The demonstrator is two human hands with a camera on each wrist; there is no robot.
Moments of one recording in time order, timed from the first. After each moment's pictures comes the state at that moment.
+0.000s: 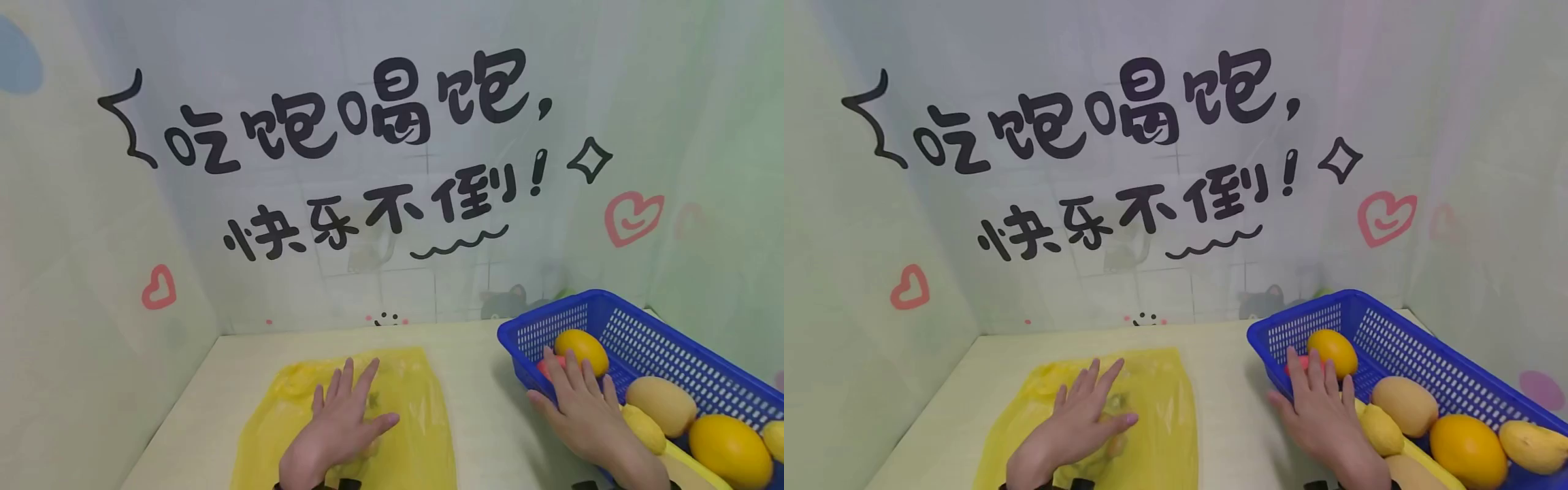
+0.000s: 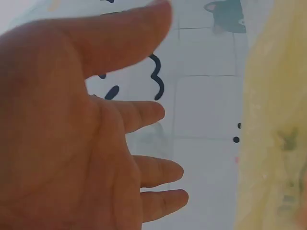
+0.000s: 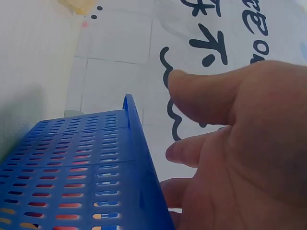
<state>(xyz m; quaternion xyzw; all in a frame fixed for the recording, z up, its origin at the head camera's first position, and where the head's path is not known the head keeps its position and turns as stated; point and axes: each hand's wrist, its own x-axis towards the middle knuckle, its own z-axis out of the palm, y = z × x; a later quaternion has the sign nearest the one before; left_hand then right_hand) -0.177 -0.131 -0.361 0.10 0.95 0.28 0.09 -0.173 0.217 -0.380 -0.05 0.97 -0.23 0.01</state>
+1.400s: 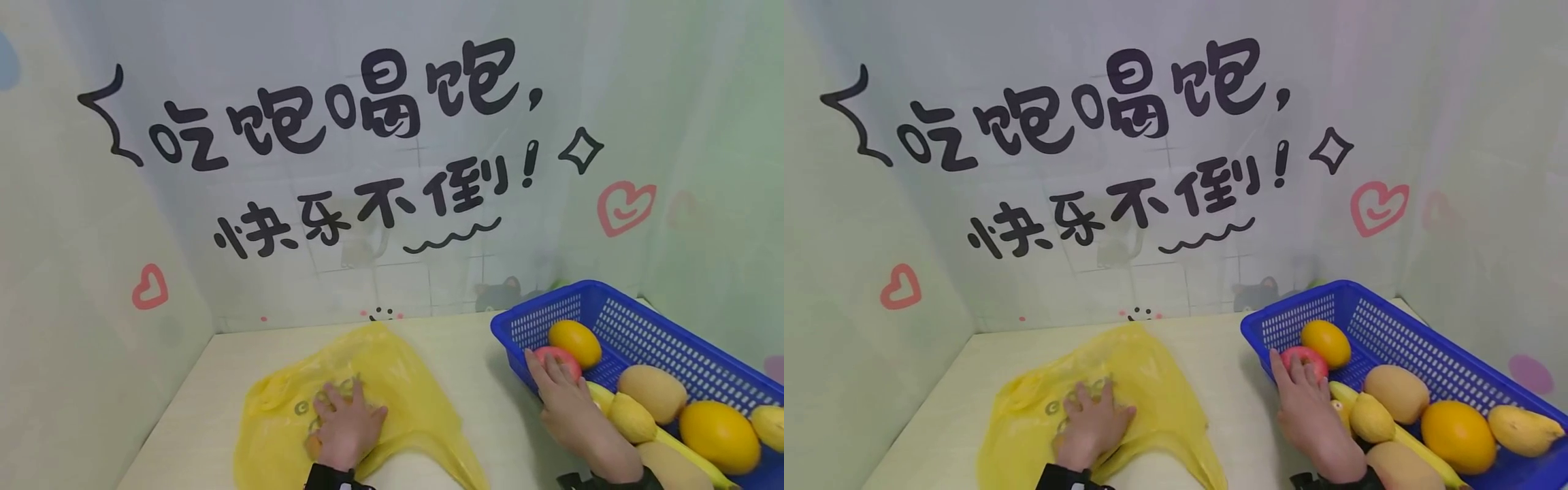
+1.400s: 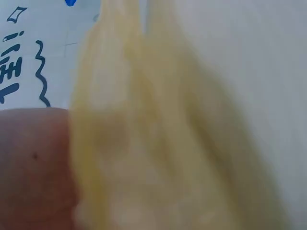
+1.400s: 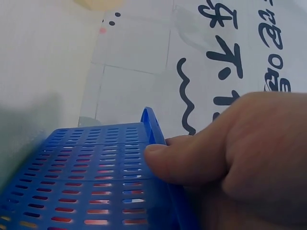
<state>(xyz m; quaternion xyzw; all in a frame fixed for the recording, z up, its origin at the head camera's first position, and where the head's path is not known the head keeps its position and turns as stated) -0.209 -0.103 -0.440 -0.09 0.97 0.21 0.04 -0.180 0.208 -0.388 -0.07 0.98 -0.20 0.02</state>
